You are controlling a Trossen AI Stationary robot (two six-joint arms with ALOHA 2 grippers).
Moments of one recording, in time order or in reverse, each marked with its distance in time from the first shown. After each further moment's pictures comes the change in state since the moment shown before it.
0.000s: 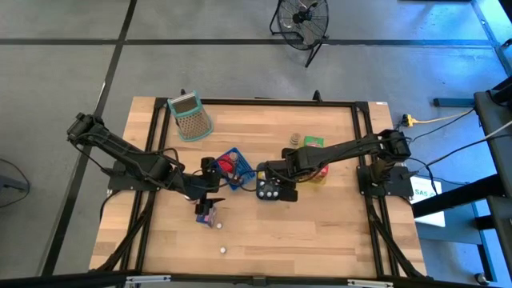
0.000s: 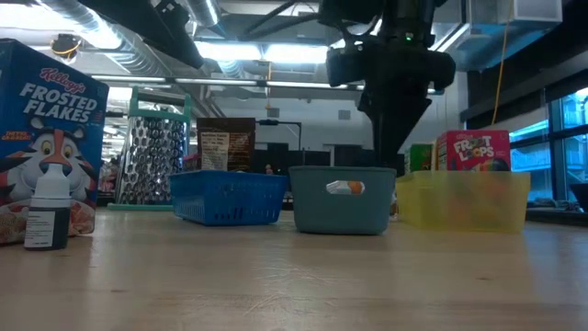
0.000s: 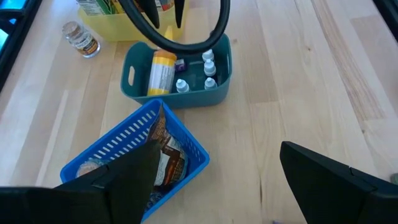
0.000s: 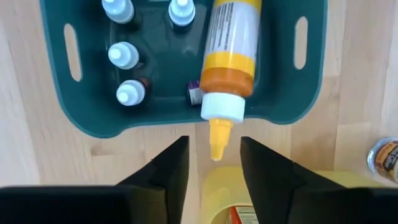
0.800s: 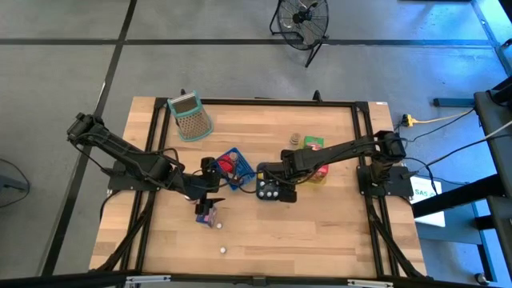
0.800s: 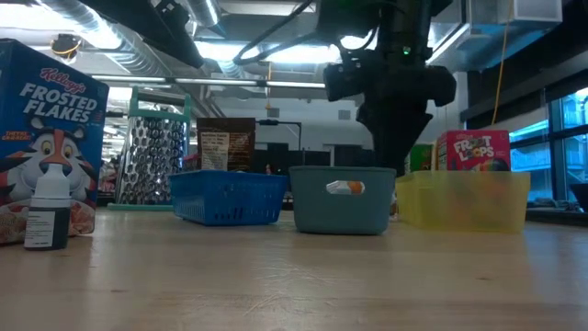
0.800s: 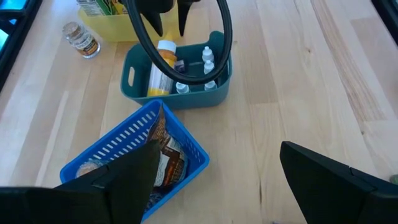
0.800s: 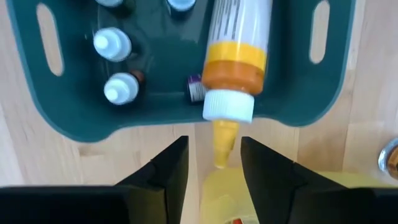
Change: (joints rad) left arm 0.000 0.000 0.000 0.003 0.000 -0.002; right arm -0.001 0.046 0.000 -0.002 0.001 -0.007
